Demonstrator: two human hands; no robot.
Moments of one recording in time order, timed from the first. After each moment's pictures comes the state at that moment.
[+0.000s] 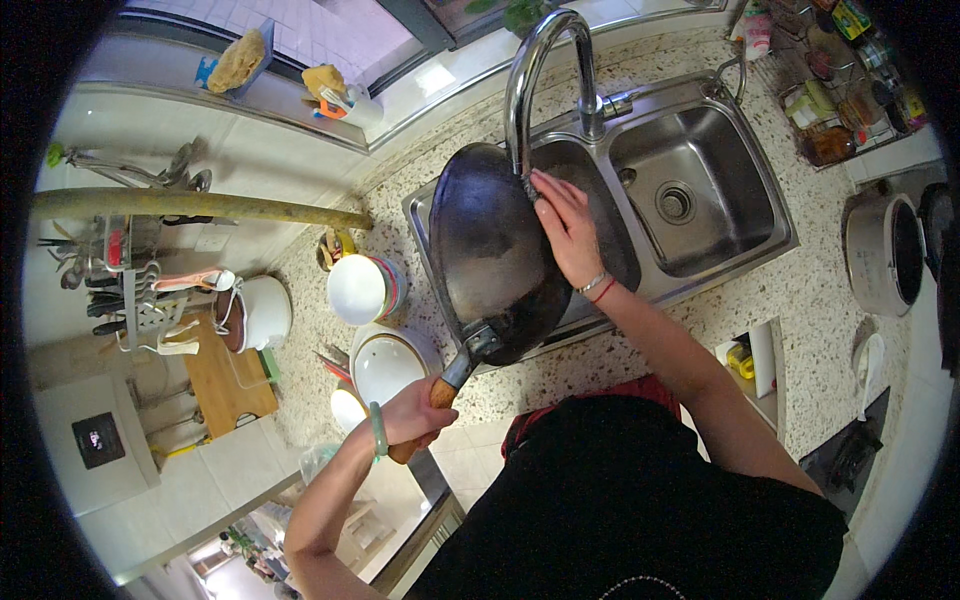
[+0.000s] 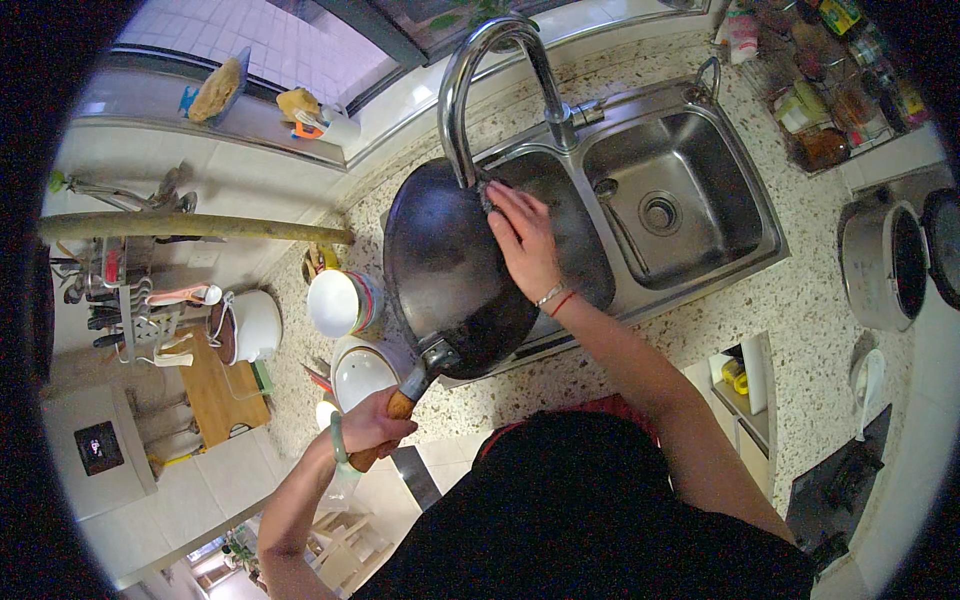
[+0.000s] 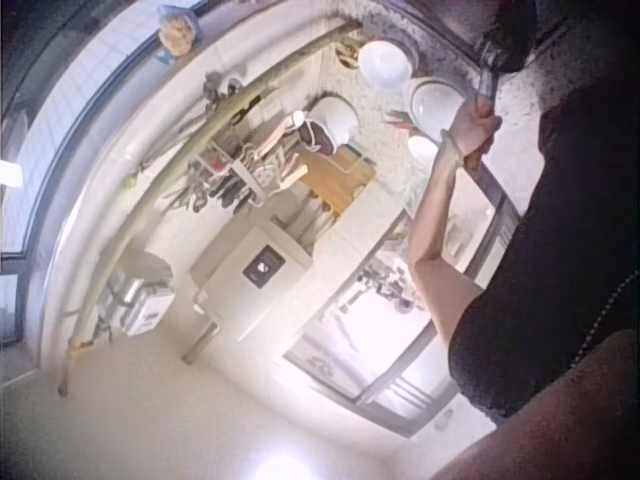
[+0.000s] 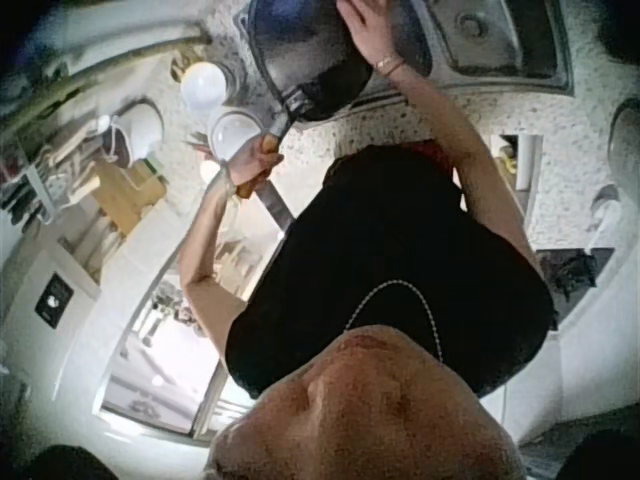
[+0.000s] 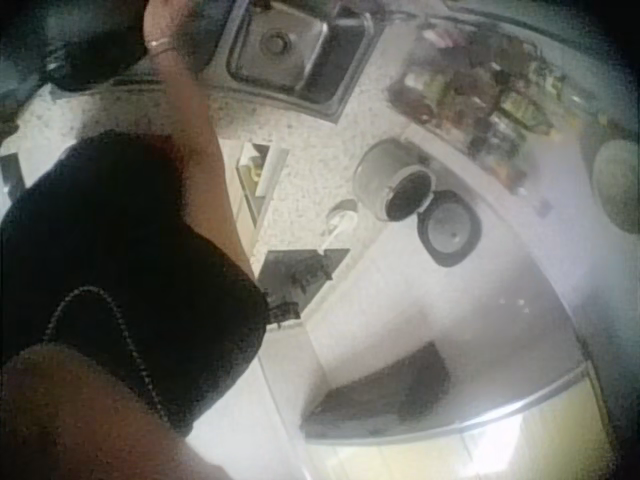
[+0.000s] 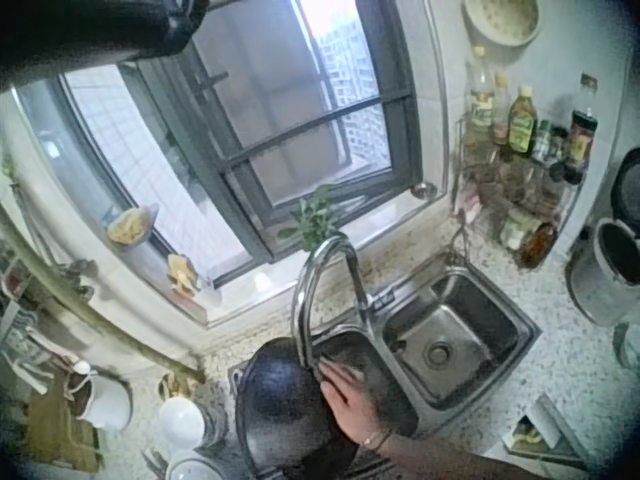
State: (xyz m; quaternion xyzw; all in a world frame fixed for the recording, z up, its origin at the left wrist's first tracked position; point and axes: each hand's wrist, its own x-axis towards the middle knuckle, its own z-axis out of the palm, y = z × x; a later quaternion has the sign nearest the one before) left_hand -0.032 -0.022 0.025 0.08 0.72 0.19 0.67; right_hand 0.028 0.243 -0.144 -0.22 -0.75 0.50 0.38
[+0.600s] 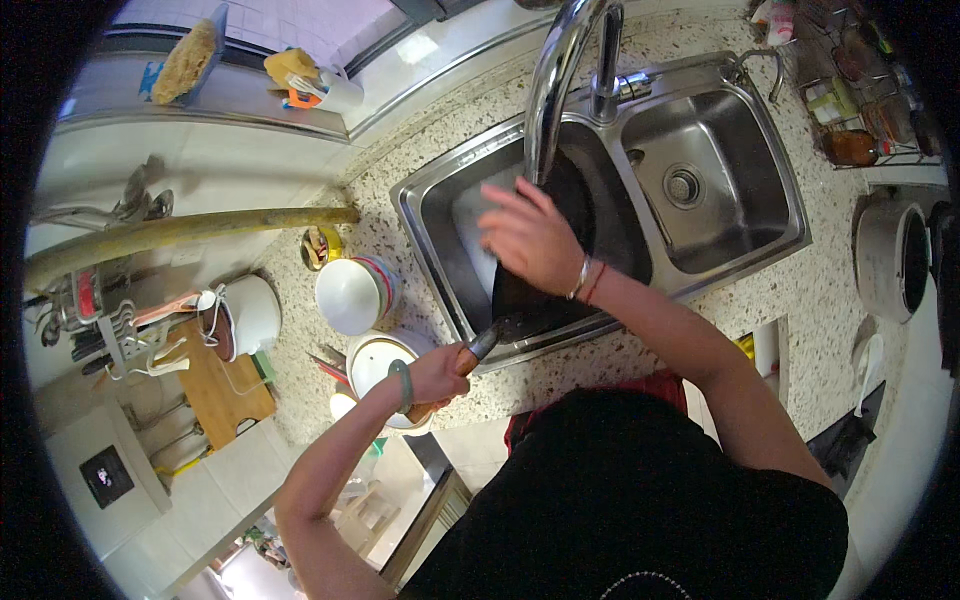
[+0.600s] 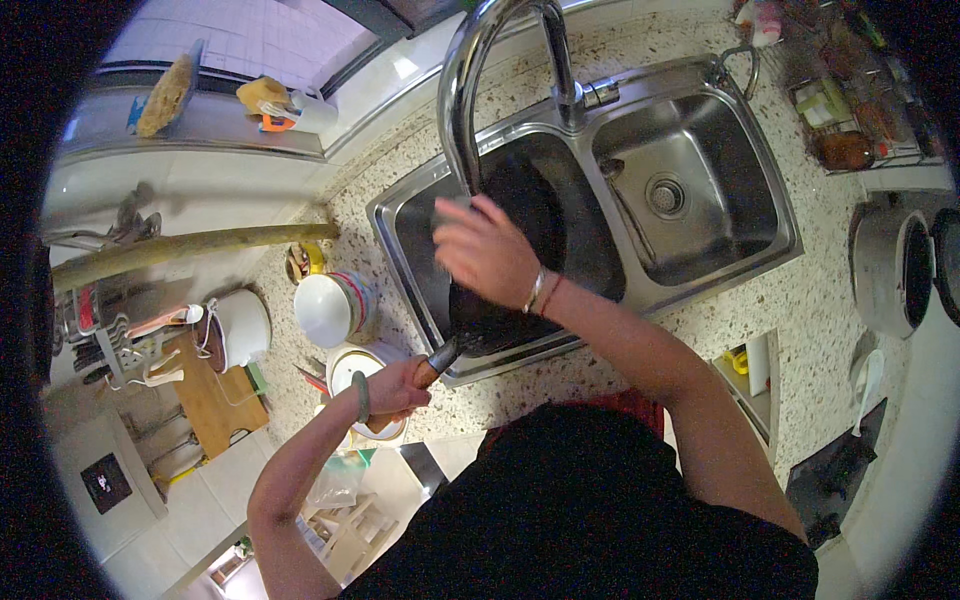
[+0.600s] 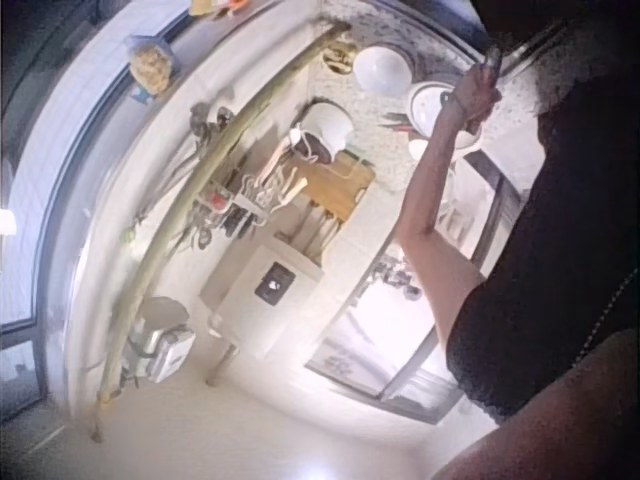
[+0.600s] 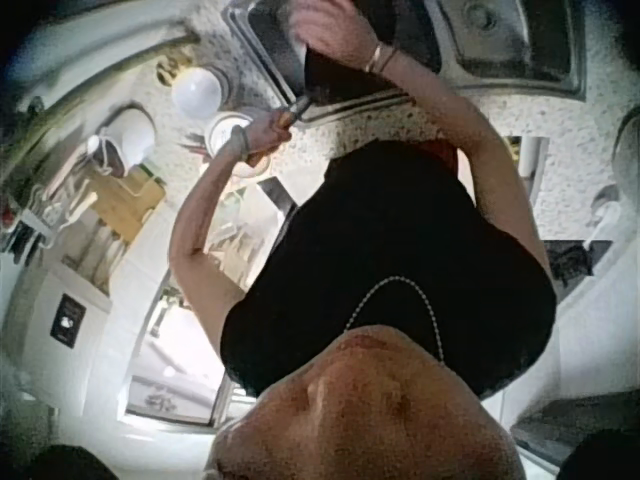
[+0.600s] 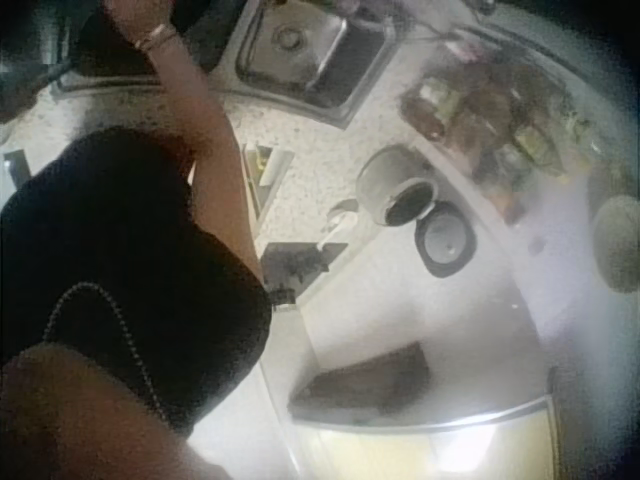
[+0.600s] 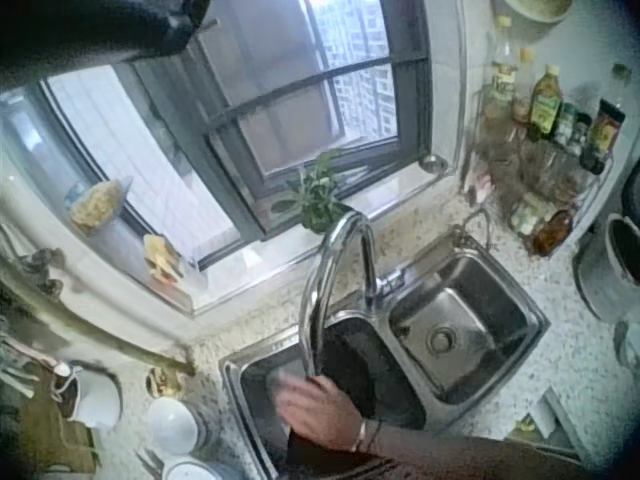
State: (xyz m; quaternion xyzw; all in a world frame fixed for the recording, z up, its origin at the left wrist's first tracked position) left_hand -0.087 0.015 -0.048 0.13 0.68 0.08 0.72; right_hand -0.008 0.235 -0.148 0.02 -0.91 0.32 0.27
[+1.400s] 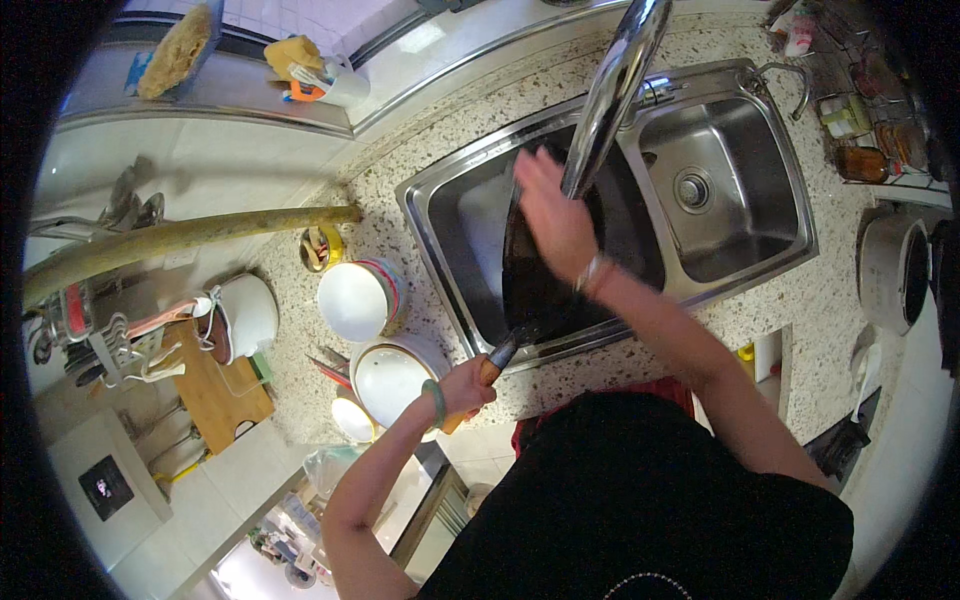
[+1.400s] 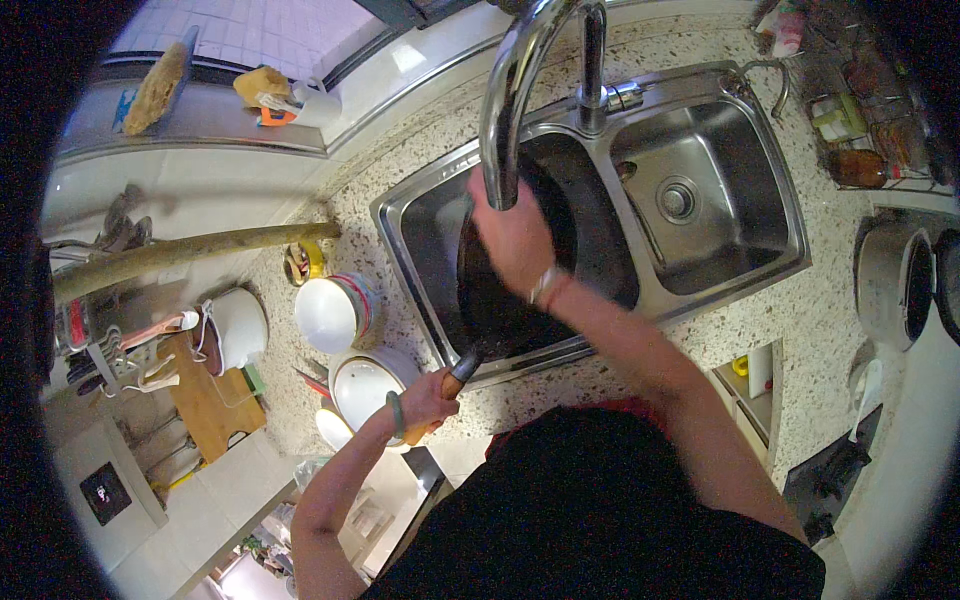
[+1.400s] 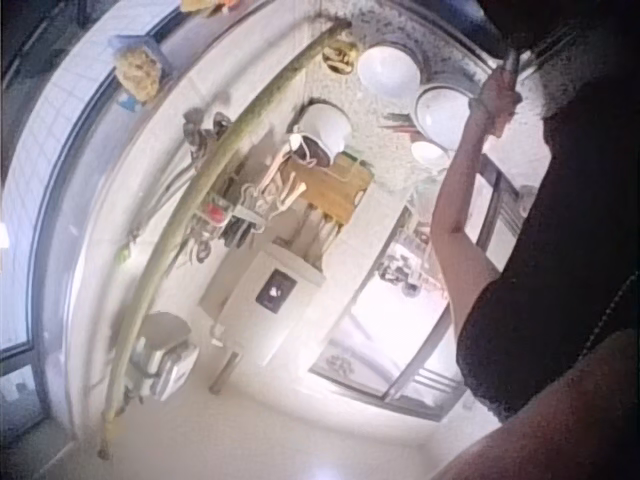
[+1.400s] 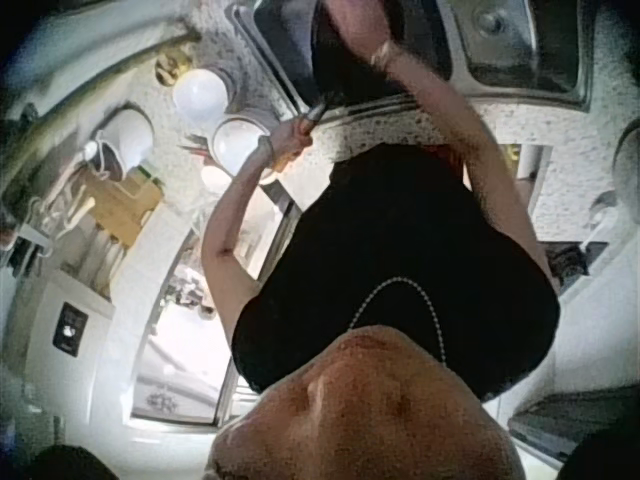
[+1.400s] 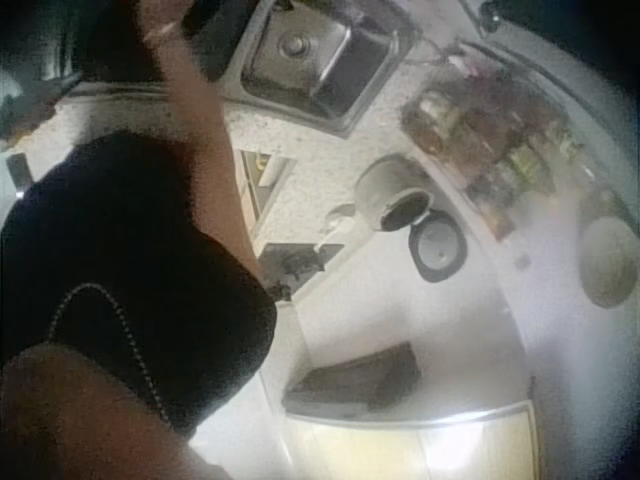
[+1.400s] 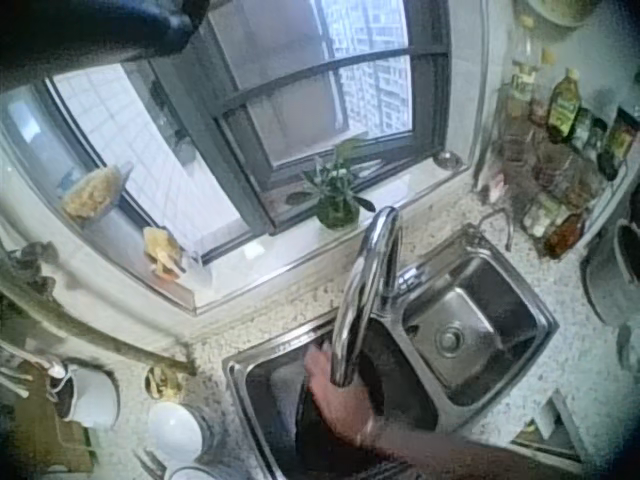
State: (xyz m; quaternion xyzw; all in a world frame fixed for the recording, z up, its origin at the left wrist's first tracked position) left_hand -0.069 -0.015 -0.097 0.10 0.68 0.16 0.71; right_hand -0.040 0.234 -0.170 -0.24 -0.79 0.51 0.23
